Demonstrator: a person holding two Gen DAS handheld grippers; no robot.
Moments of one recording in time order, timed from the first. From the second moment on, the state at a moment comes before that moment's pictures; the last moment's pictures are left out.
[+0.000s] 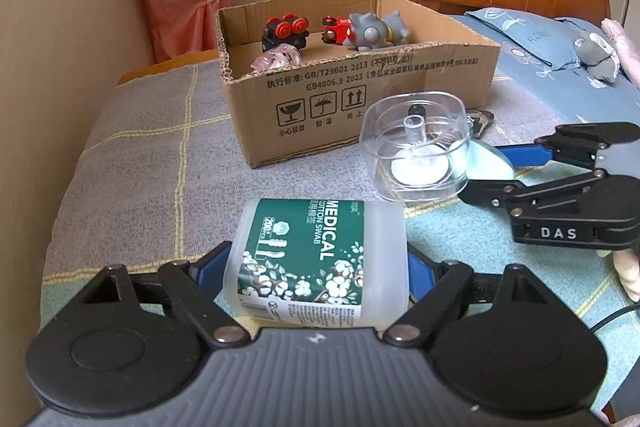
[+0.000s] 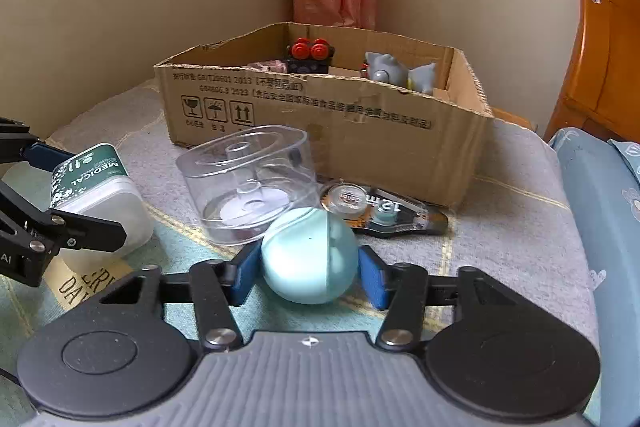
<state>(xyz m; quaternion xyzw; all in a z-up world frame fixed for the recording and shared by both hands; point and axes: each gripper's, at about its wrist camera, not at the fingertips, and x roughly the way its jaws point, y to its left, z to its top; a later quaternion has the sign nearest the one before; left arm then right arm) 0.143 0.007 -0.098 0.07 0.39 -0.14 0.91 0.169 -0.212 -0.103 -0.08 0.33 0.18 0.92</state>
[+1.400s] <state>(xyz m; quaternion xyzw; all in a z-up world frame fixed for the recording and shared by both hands) 0.156 -0.004 -0.102 0.11 0.44 -0.14 0.88 0.132 -0.223 -0.091 -0.10 0.40 0.16 0.90</state>
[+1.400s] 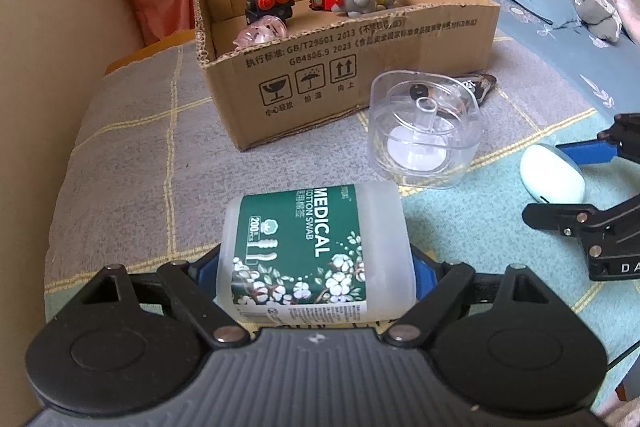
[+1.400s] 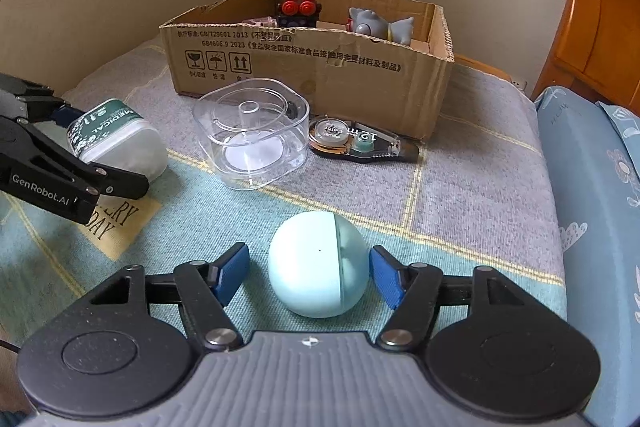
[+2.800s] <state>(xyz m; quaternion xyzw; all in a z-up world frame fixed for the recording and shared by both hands) 0.238 -0.042 0.020 0.15 0.37 -0.23 0.89 0.151 -0.236 -0.021 -0.13 0.35 0.22 0.90</state>
